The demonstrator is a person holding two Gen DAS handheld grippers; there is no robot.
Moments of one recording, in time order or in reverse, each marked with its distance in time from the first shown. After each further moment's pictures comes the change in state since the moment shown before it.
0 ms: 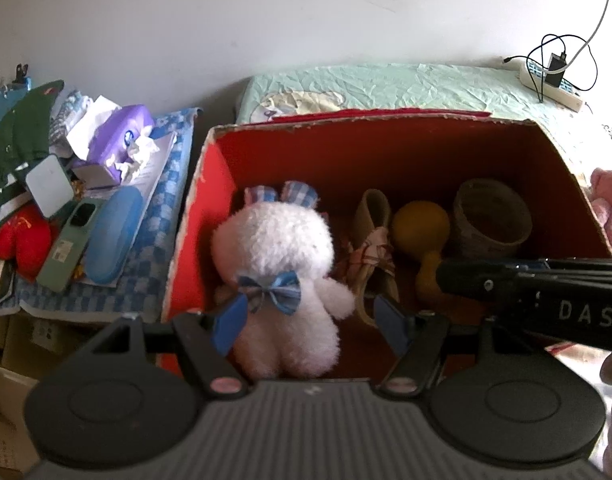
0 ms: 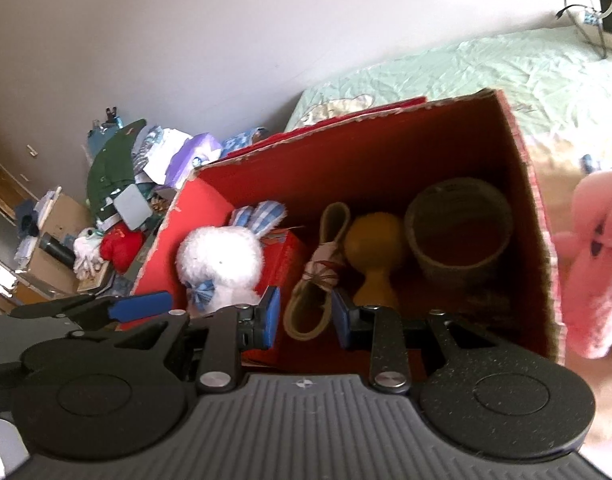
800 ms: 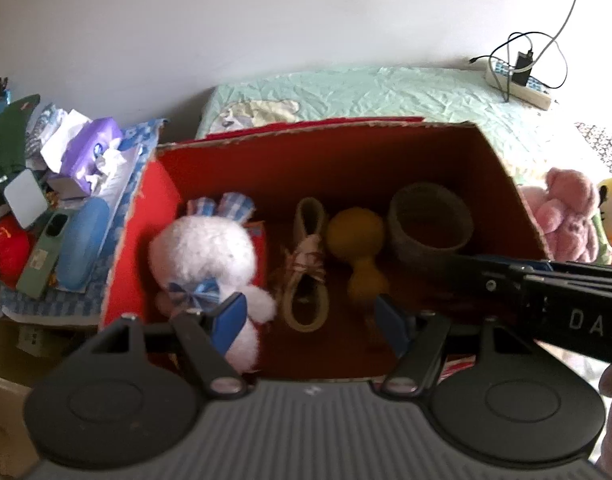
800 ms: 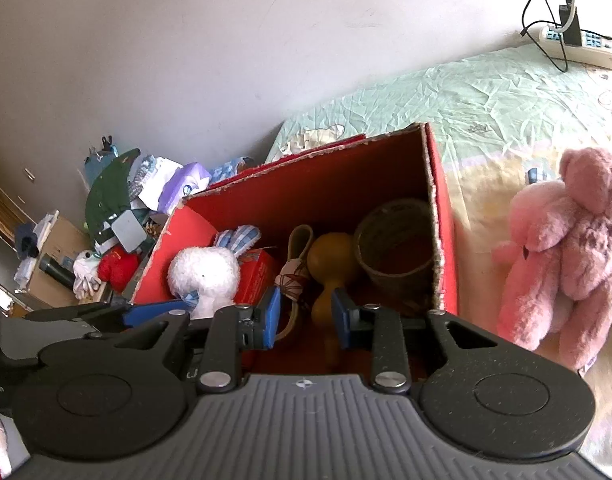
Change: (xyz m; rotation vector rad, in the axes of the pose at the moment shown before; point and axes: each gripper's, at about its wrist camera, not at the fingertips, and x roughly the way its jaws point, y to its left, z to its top) left arm -0.014 -0.047 0.004 0.018 -0.012 -0.050; right arm -0.046 -0.025 -0.004 0.039 -0.076 -0.004
